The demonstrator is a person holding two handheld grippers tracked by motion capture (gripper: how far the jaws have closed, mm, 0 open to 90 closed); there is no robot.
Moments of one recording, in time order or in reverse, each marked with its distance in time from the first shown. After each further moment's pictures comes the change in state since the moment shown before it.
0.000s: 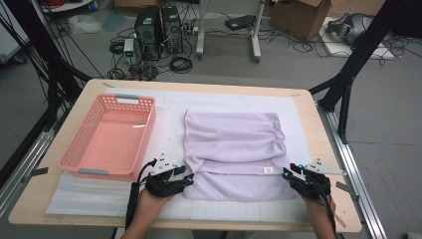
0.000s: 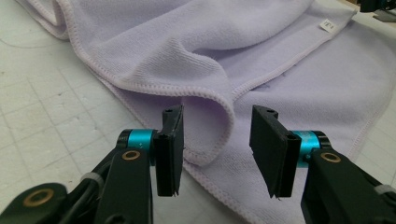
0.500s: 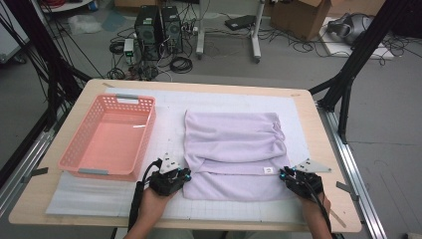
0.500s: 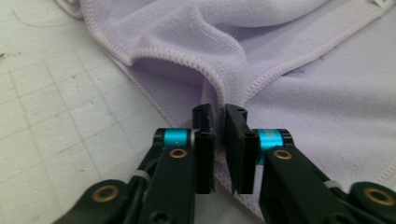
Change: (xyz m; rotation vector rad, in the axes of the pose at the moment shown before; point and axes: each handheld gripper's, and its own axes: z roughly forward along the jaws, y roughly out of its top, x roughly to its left) left arm 0.000 0.001 0.011 0.076 0.110 -0.013; right arm 0.005 -0.004 0.019 0.098 -0.026 -0.083
